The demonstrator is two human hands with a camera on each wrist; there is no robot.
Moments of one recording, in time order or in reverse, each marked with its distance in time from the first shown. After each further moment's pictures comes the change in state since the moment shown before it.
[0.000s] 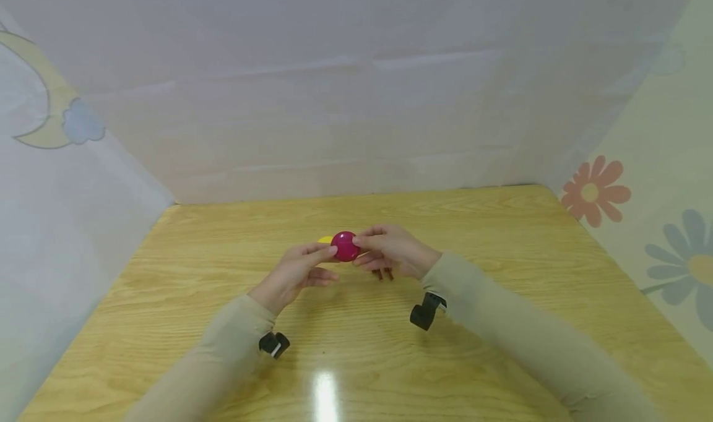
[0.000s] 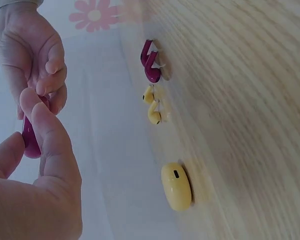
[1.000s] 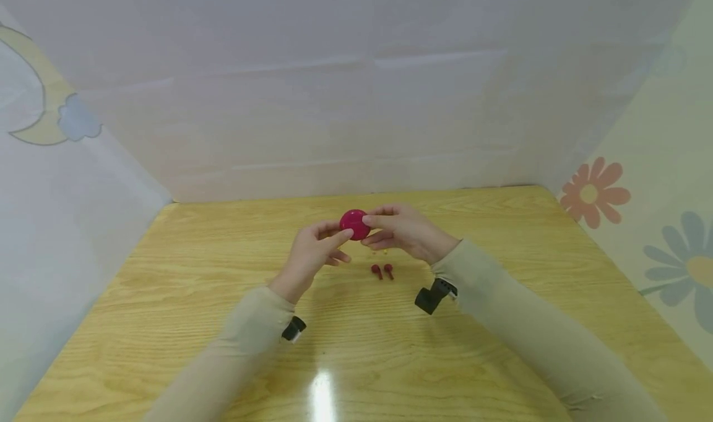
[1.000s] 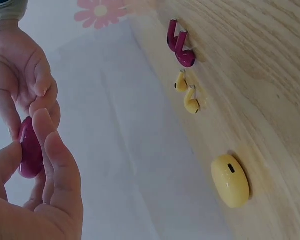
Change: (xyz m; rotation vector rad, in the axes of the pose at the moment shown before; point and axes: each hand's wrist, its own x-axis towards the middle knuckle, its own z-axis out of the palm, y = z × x) left_hand 0.009 0.024 0.025 0.071 0.138 0.231; right_hand -0.012 -0.031 -0.015 0.021 -0.025 -0.108
